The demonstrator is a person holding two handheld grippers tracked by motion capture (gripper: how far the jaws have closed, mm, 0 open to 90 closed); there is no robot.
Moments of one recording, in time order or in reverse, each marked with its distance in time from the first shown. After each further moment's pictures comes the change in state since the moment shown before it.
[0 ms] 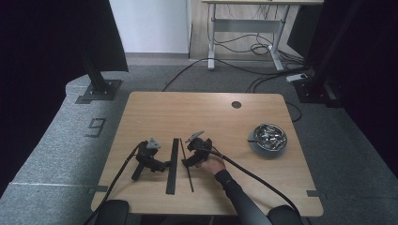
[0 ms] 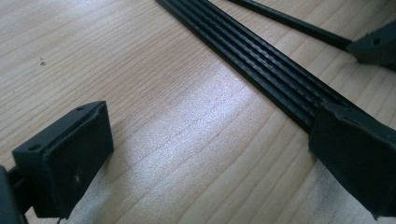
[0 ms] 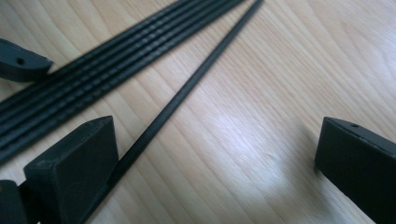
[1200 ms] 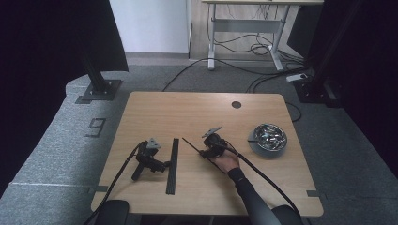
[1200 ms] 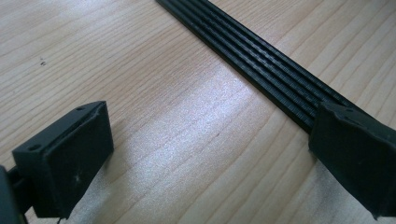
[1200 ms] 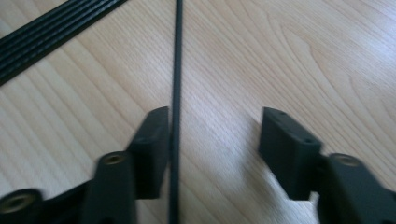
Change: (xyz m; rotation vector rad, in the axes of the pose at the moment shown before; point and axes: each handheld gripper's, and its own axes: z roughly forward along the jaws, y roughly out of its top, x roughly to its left) left arm 0.000 0.000 0.000 0.000 0.000 -0.002; right arm -0.044 -0.024 -0.031 -0.016 -0.045 0.066
